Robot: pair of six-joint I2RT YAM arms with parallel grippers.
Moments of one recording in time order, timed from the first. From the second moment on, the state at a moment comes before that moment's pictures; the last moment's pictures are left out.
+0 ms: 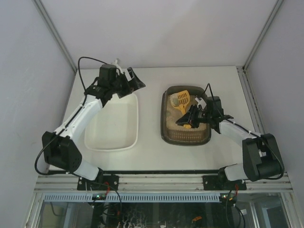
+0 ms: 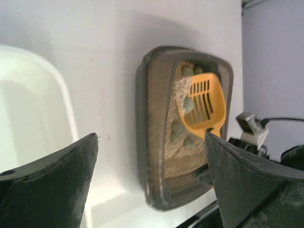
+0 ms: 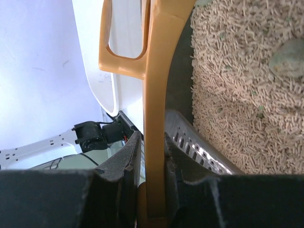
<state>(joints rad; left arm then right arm) -0.34 1.52 1.37 -0.41 0.23 -0.70 0.22 1.41 0.70 -0.04 -0.79 0.81</state>
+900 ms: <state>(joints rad) -0.22 0.90 1.00 -0.72 0.08 -0.15 0.19 1.46 0.15 1.36 -0.92 1.42</state>
